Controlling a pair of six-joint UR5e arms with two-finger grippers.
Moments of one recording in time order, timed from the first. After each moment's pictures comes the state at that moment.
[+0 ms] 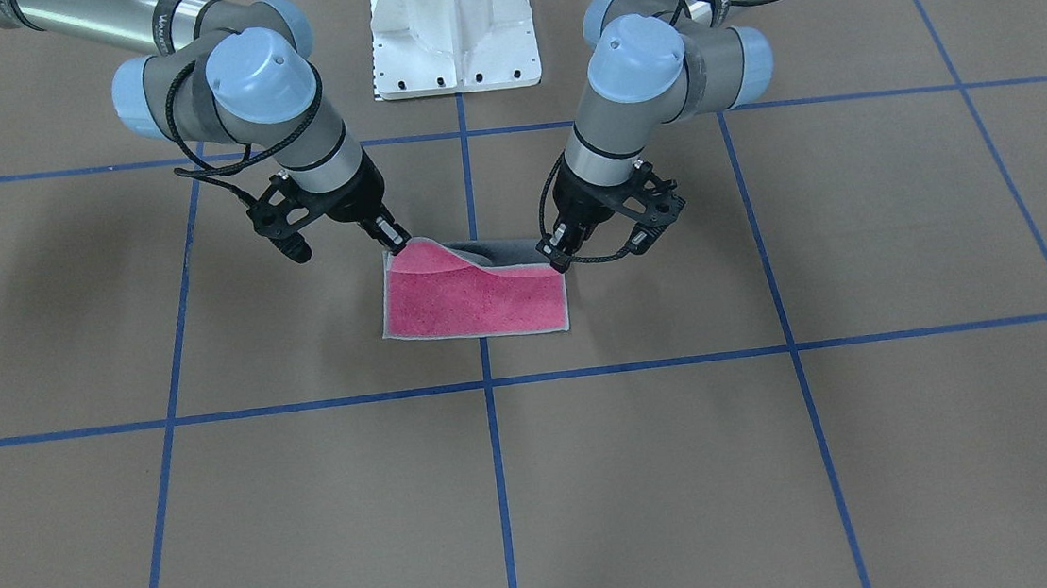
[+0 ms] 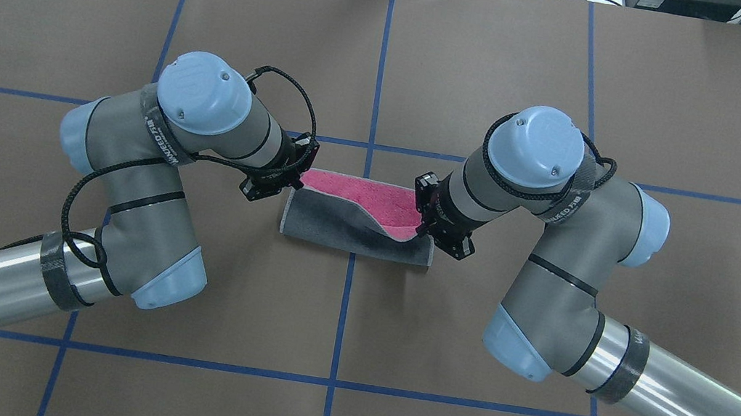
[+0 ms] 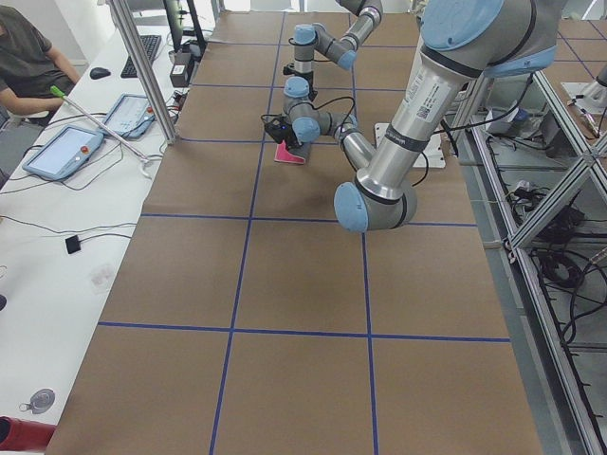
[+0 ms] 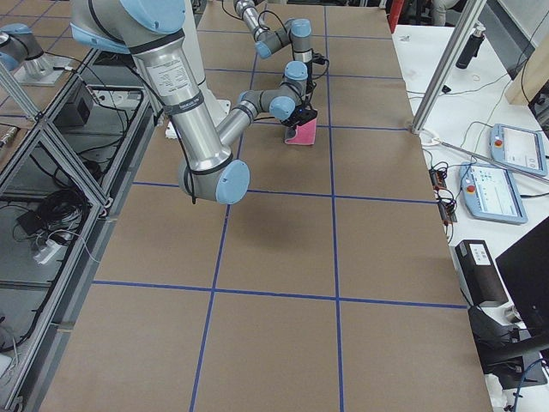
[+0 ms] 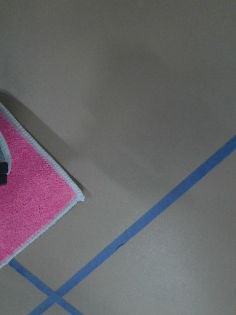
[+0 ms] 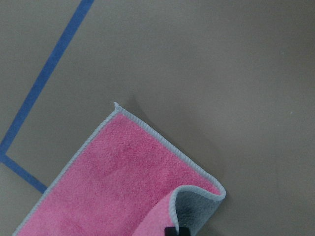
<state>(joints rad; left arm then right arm) -0.59 -2.22 -1.56 -1.90 -1.90 -2.02 0.58 -1.01 1.67 -1.33 2.01 2.18</state>
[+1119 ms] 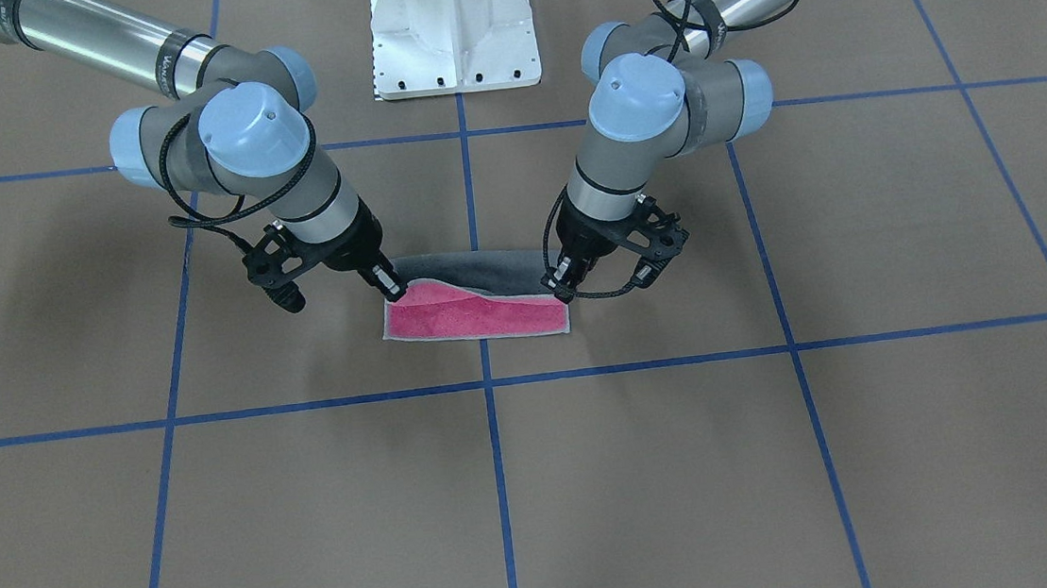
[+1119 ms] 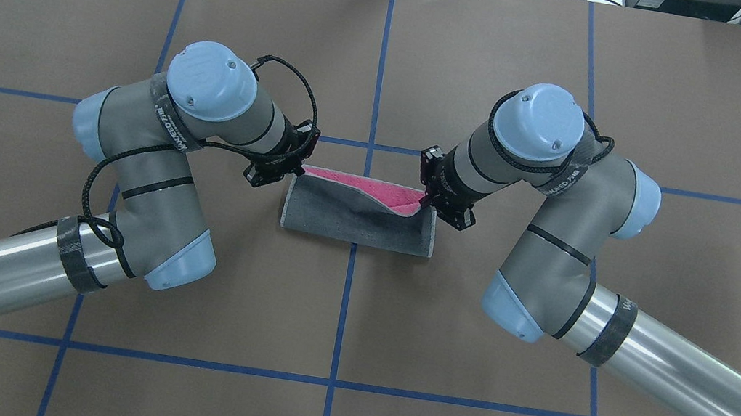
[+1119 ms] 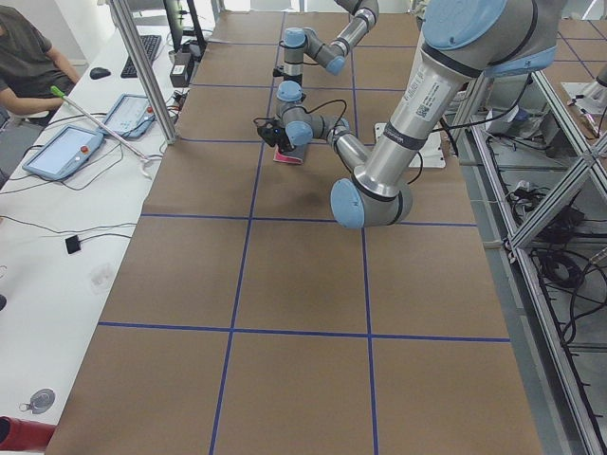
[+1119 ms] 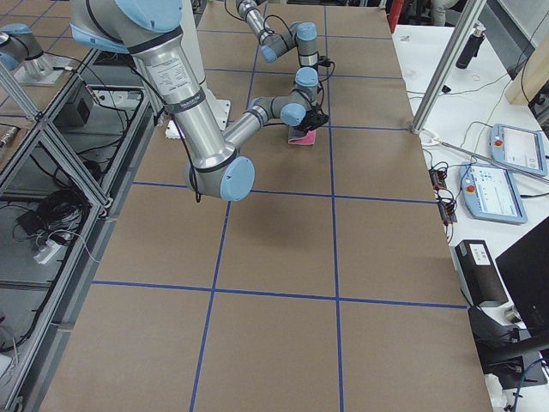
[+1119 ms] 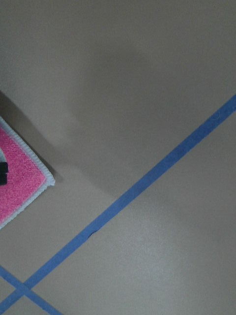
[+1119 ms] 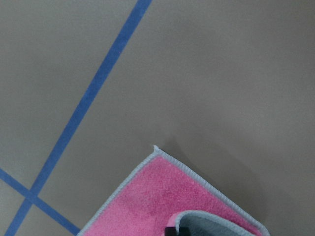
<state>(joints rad) -0.61 -2.24 -1.49 -1.95 -1.90 -2.01 0.63 -0.97 1.55 -1.23 2.01 2.18</state>
